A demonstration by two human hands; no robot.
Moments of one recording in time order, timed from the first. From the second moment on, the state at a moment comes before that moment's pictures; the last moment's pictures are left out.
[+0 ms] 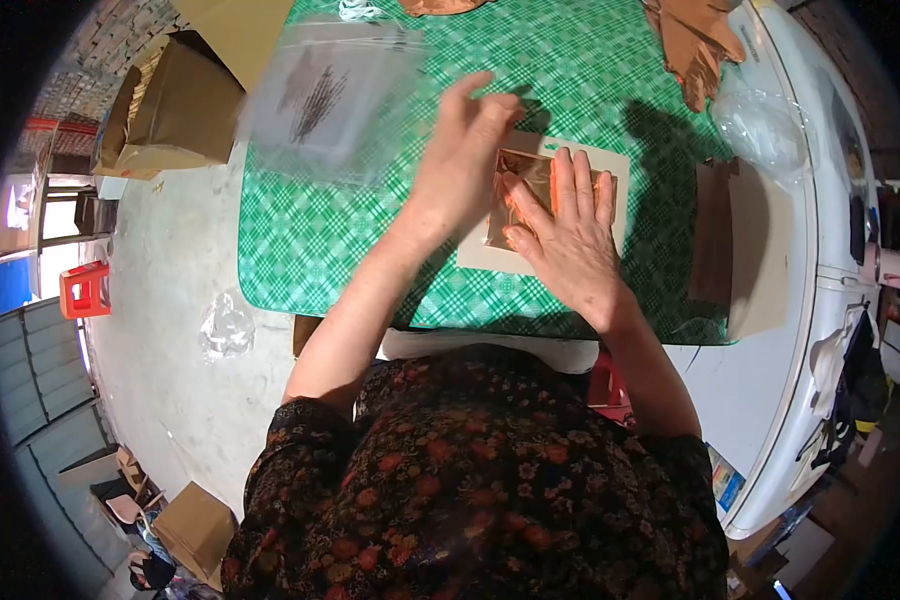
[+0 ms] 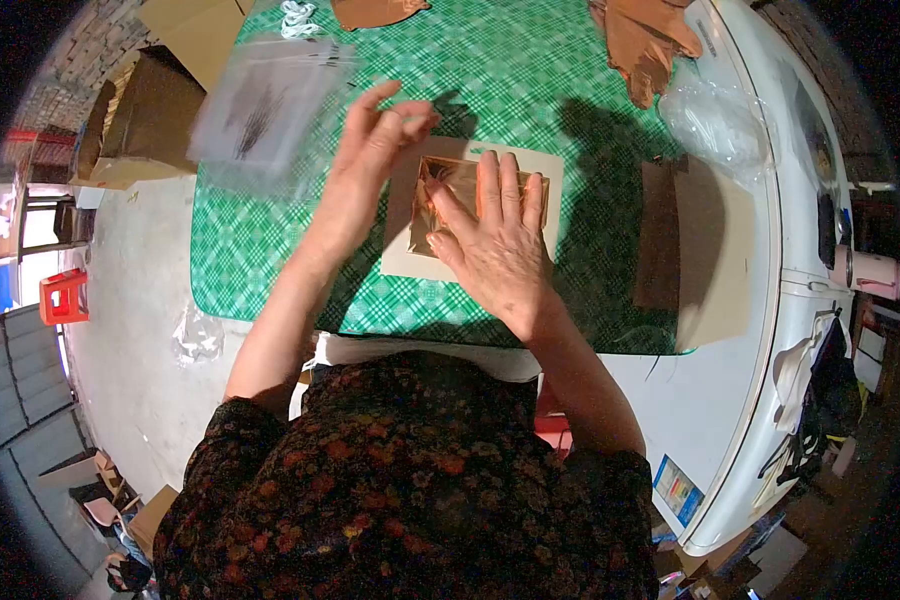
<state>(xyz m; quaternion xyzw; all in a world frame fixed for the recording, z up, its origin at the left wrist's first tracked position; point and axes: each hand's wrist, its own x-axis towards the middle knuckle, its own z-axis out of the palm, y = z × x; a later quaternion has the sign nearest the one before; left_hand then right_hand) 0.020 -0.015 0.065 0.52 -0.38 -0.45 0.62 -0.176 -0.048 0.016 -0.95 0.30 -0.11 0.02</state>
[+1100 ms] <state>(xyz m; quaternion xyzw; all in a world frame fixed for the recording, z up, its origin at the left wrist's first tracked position) 0.068 0.048 0.024 0.54 -0.80 -0.08 0.24 -0.175 -0.053 0.013 -0.95 0.29 -0.10 -0.02</state>
